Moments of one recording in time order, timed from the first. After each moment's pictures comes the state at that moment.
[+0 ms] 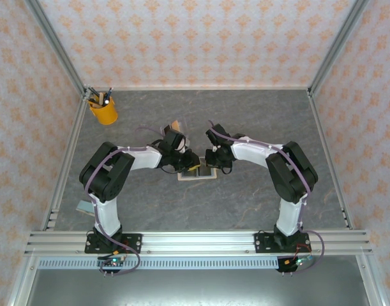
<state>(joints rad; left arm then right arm) -0.49 1.88 0.97 -0.02 0.53 -0.94 0.61 1.86 1.16 -0.53 -0.15 0.63</state>
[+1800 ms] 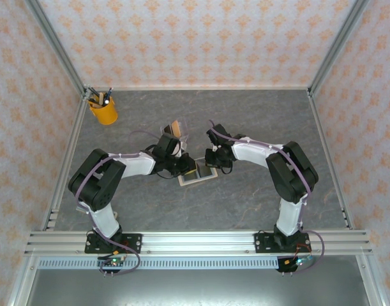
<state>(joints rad) -0.49 1.76 0.85 0.00 0.54 -0.90 0.60 1.86 1.15 -0.49 -0.18 0.64</state>
